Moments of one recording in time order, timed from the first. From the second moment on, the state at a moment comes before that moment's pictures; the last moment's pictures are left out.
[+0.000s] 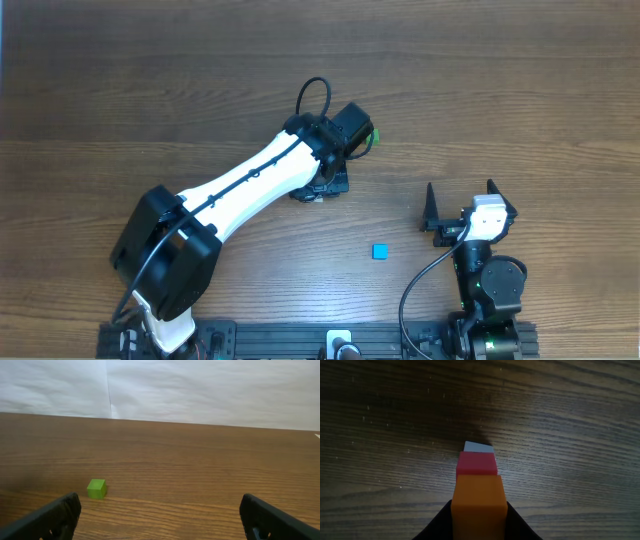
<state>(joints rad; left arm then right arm) -0.77 1.92 1.45 -1.04 -0.05 -0.88 0.07 0.01 0.01 -0.07 0.02 -0.03</state>
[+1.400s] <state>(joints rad) -0.77 1.93 1.45 -1.03 -0.06 -0.88 0.07 0.01 0.01 -0.07 0.02 -0.03</state>
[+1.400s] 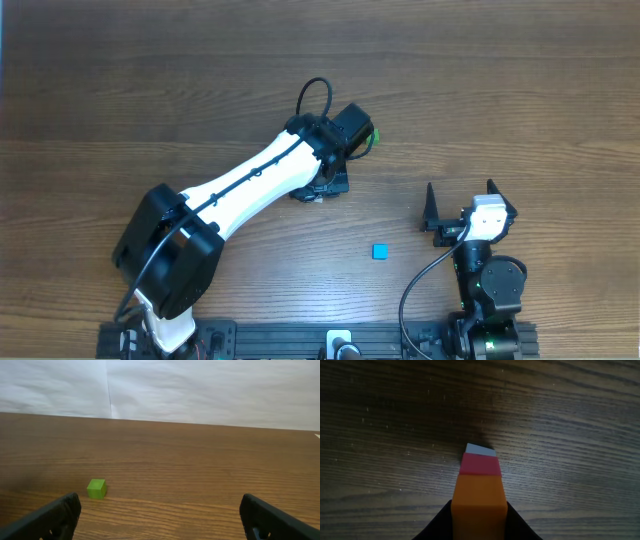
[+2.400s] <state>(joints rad) -0.77 1.93 1.45 -1.03 -0.06 -0.88 0.07 0.01 0.01 -0.07 0.02 -0.03</state>
